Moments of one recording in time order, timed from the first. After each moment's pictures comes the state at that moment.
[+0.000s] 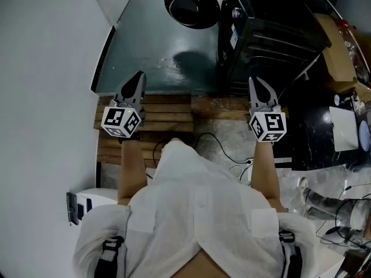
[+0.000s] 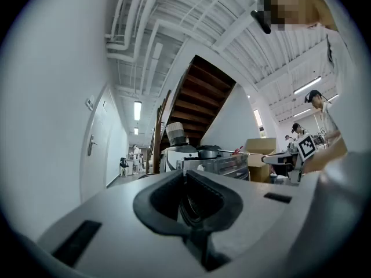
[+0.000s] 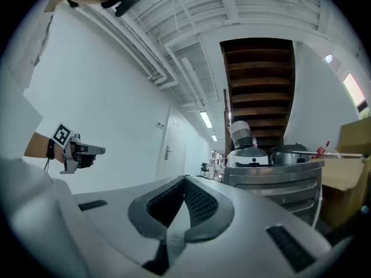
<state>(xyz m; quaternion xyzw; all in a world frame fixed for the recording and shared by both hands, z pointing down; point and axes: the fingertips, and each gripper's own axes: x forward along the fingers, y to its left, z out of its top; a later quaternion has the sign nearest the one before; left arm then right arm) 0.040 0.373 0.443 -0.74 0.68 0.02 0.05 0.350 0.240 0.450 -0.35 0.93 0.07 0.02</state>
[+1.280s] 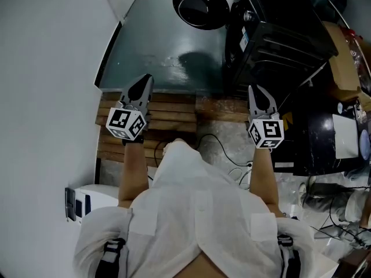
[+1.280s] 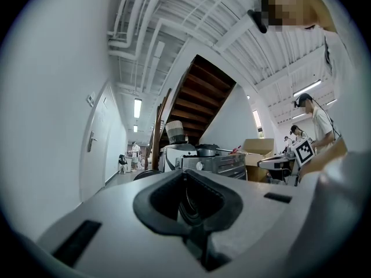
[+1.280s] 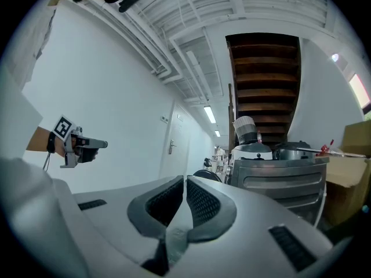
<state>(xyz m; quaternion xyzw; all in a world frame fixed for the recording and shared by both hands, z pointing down) 0.031 0.388 0.459 -0.74 0.67 0.03 0.03 0.321 0.255 0.476 -0.34 0.94 0.07 -0.01</state>
